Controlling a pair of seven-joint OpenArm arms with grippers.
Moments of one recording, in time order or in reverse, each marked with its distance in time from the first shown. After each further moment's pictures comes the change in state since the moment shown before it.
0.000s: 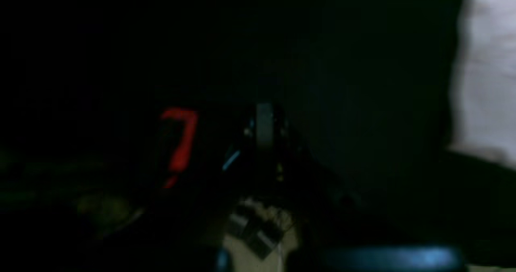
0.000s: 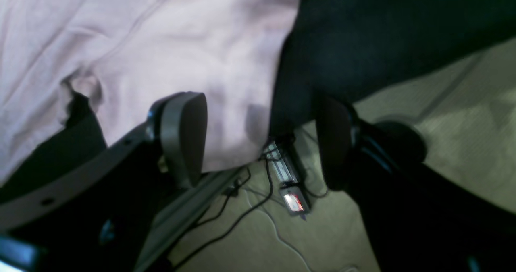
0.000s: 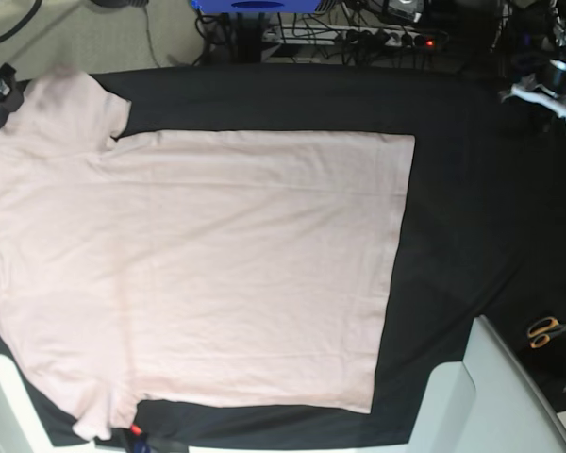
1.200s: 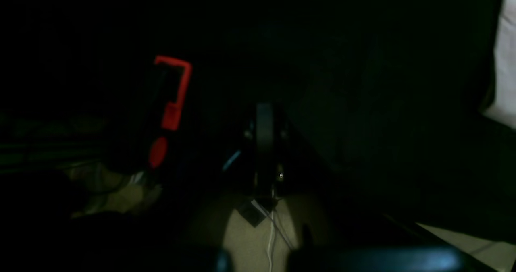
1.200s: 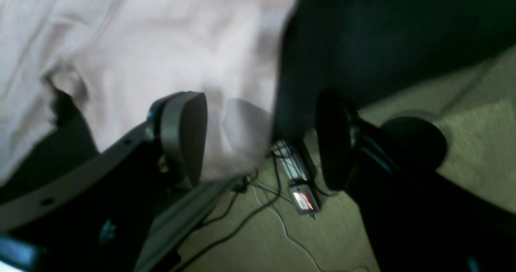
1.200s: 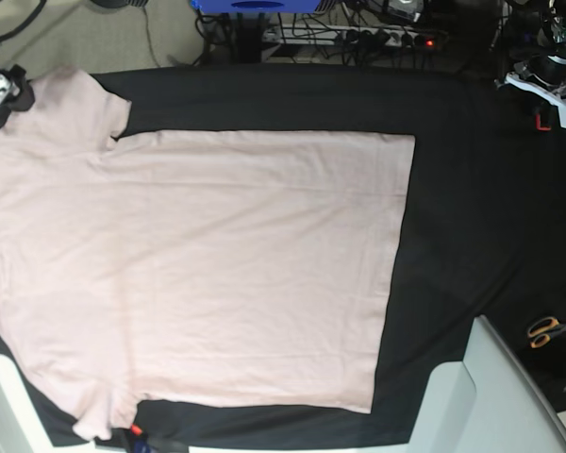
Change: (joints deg) left arm -0.9 0.2 0.1 -4.5 -0.2 -0.6 4.3; right arm 0.1 2.0 -5.4 -6.7 0.4 0.0 5.5
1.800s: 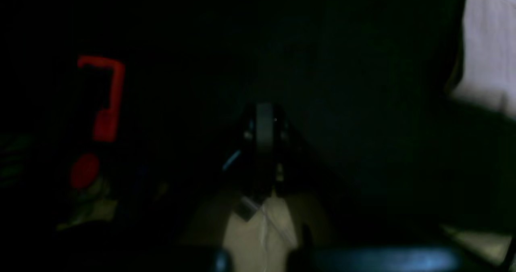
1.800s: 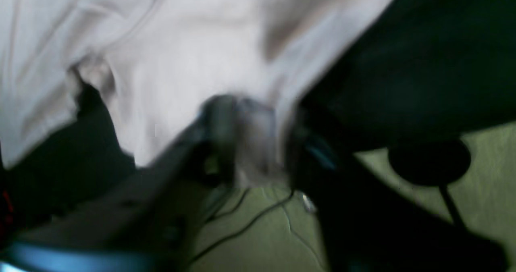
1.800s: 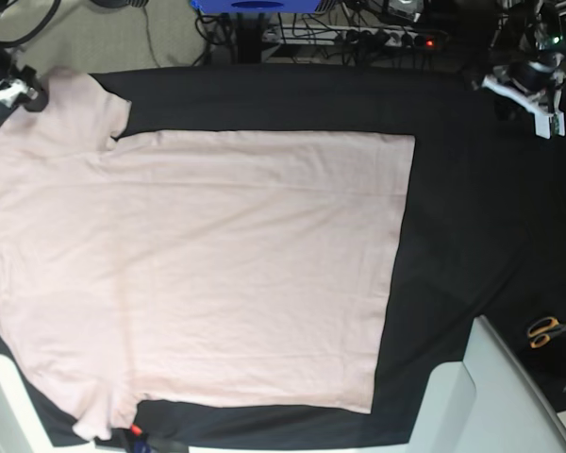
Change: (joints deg) left arm -2.7 -0.3 7.1 -0.7 0.0 0.1 0.2; right arm 0.0 -1.1 -4.7 -0.2 0.7 0.3 -0.2
